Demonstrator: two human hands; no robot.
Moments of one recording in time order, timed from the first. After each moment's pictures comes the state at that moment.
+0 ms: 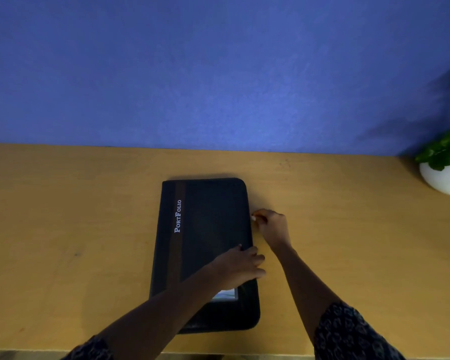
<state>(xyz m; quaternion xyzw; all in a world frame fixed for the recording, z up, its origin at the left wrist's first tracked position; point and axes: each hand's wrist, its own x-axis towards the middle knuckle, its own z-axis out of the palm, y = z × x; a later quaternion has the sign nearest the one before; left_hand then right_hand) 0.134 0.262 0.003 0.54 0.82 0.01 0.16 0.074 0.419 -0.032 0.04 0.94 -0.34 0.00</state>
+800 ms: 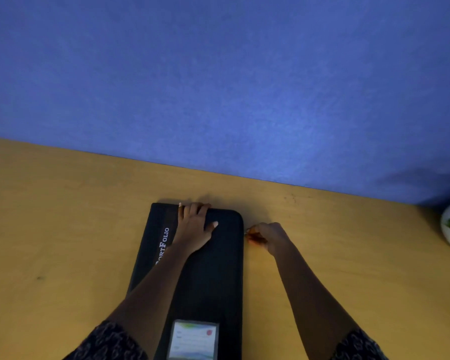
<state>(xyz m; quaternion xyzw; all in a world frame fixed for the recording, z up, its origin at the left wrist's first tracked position) -0.028 0.207 -0.038 0.01 0.97 0.24 0.07 -0.045 0.422 -0.021 0.35 0.67 -0.60 0.26</state>
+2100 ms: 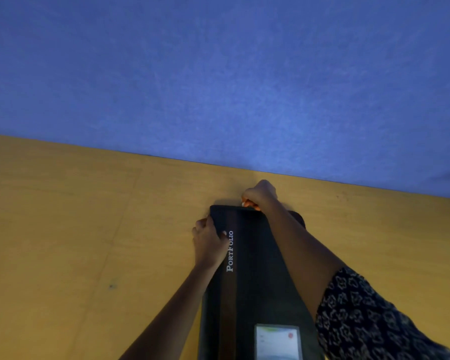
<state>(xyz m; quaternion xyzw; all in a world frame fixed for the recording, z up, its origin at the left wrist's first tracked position) 0.014 0.100 -0.017 -0.19 0.89 0.41 0.10 -0.116 0.221 0.017 0.22 0.88 -0.37 0.21</state>
